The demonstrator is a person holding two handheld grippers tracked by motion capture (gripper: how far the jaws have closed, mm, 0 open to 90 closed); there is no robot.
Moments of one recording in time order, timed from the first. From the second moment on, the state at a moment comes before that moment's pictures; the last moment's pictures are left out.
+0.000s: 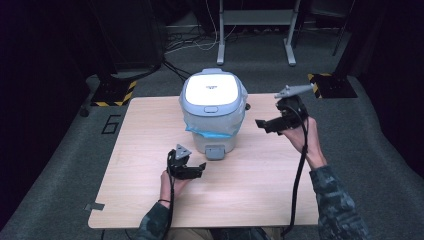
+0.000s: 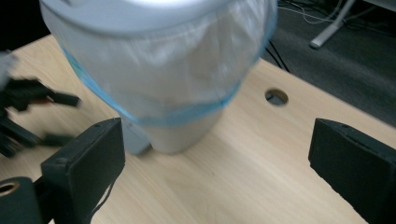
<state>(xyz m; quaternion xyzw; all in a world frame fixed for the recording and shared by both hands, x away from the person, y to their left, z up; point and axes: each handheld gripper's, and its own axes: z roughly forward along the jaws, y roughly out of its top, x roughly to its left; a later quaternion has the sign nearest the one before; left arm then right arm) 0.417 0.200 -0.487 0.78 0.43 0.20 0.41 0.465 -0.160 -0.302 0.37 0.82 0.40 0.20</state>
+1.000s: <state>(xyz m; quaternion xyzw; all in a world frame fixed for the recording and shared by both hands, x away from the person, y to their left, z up) 0.370 0.326 -0.531 0.74 0.54 0.24 0.33 0.378 -0.242 -0.528 0.53 0.76 0.32 0.22</state>
